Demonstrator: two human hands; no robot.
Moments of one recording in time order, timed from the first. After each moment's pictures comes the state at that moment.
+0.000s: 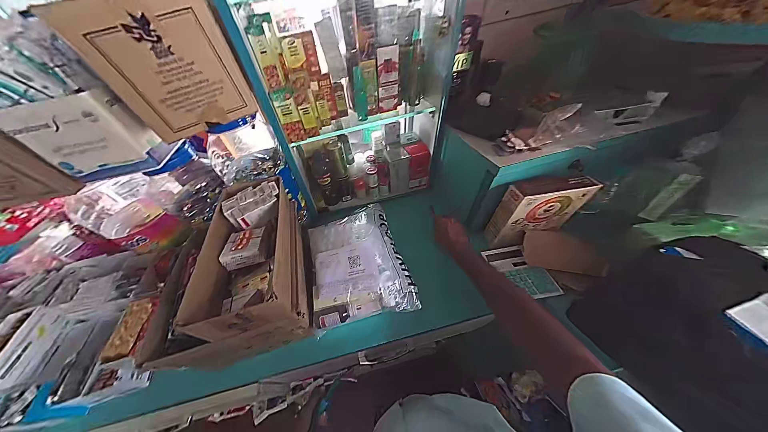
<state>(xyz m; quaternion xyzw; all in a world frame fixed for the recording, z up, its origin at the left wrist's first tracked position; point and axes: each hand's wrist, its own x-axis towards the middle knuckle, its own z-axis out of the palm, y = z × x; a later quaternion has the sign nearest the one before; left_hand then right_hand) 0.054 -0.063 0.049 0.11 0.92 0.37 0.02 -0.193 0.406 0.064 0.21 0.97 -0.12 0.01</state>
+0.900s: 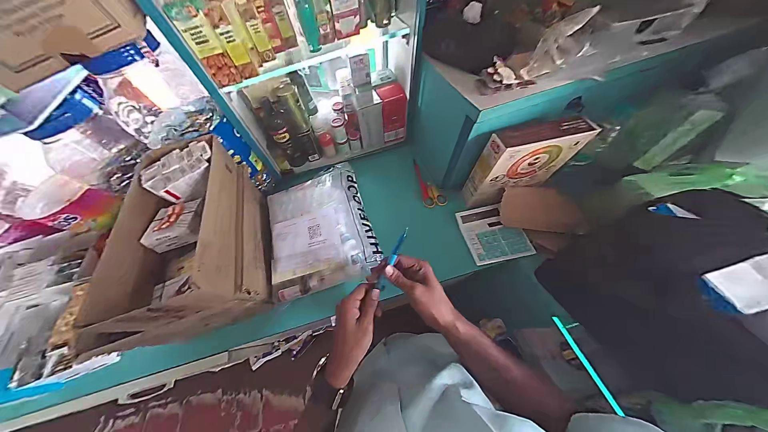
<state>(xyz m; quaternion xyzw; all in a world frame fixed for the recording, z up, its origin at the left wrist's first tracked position) -0.023 0.134 0.067 0.21 0.75 0.62 0.06 -0.015 0.298 0.071 -0.06 0.58 -0.80 -0.10</state>
